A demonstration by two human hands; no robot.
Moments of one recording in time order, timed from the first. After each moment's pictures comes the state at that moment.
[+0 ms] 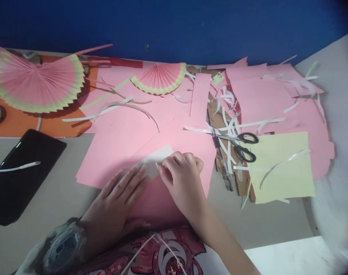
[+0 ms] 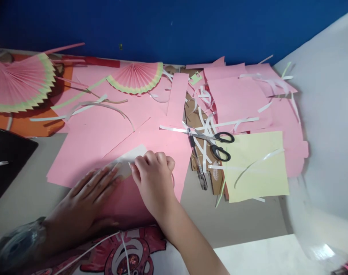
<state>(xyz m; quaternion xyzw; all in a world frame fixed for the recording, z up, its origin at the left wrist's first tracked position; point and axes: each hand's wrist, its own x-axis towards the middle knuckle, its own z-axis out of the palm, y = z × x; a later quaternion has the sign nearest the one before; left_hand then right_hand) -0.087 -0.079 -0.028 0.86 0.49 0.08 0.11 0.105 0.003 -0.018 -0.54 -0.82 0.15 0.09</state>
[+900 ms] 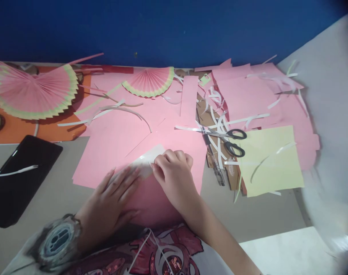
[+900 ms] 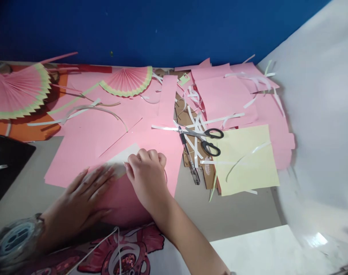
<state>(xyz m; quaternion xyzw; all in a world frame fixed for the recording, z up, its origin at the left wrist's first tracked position) -0.094 -0.074 -0.032 0.88 0.46 0.04 0.11 0.106 0.003 -0.016 -0.54 -0.82 0.17 0.10</state>
